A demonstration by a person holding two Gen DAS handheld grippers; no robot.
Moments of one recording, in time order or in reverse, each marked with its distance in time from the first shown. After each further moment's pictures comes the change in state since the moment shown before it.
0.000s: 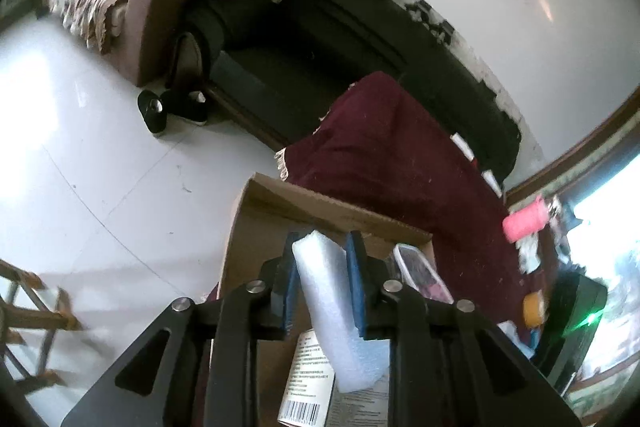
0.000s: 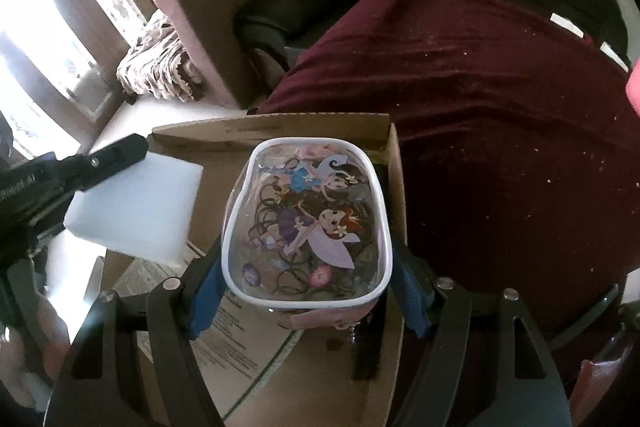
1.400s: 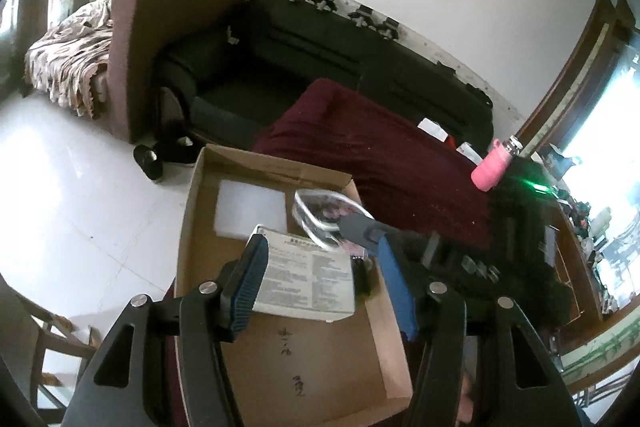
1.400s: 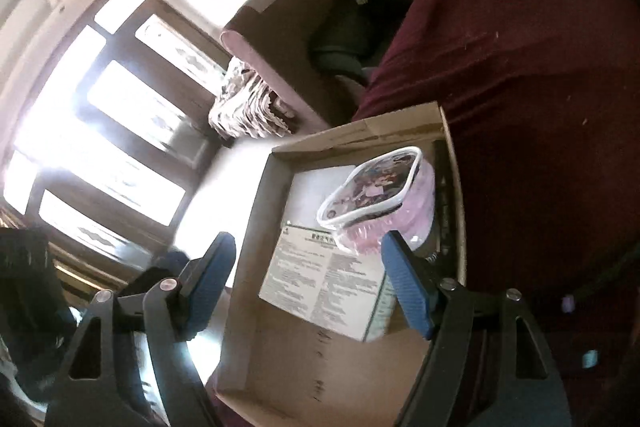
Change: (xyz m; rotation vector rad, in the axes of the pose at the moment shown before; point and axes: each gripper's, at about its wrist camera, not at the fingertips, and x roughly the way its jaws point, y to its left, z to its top) left arm -0.101 -0.081 -0.082 0.208 -0.106 0.001; right arm -0.051 -0.020 -0.029 0.183 -0.090 0.440
